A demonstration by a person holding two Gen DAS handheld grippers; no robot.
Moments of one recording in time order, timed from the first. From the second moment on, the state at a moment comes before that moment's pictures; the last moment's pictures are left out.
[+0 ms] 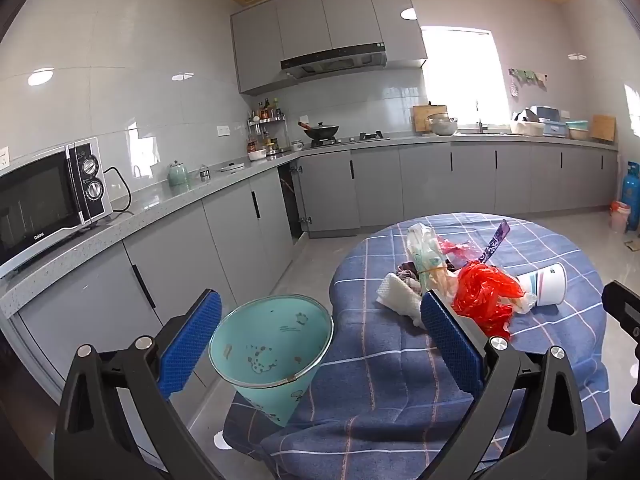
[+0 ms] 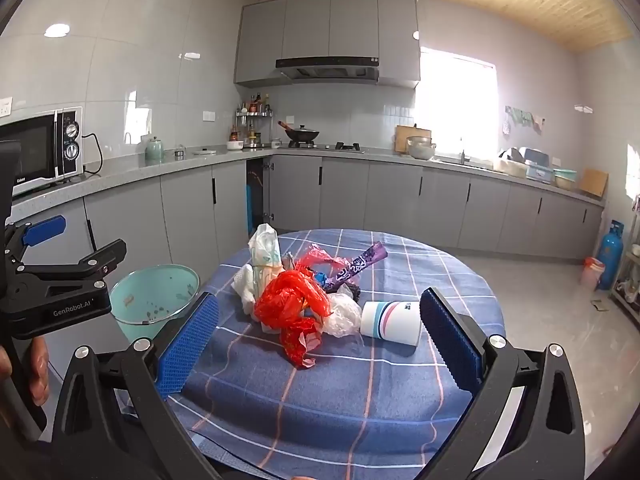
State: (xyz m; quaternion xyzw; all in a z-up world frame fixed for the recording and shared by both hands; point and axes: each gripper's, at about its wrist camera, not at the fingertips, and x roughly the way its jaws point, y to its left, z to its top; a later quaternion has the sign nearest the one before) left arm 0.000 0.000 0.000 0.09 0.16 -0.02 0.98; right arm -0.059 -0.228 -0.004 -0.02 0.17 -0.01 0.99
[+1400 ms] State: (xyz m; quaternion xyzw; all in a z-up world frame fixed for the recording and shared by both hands) left arm -0.001 0.009 0.008 0.09 0.15 0.00 0.98; right arm -0.064 -0.225 0.000 -0.02 0.16 0.00 0.99
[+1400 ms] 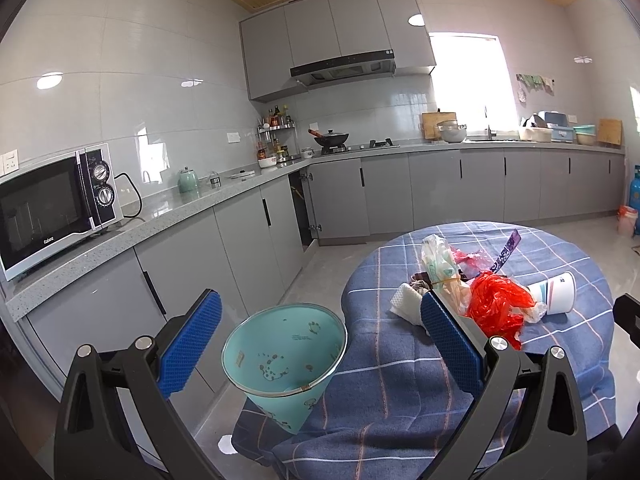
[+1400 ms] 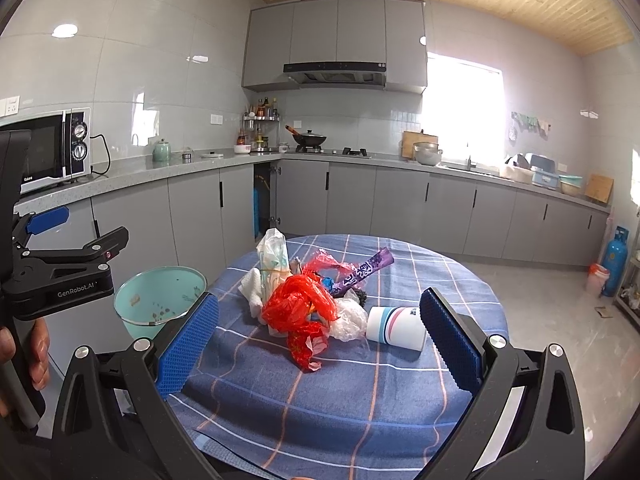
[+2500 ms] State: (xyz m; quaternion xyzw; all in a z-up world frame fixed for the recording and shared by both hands) left arm 0.001 0.015 0.009 0.09 0.15 0.01 0.99; right arm -0.064 -0.226 0.000 -0.03 0.15 0.00 0.99
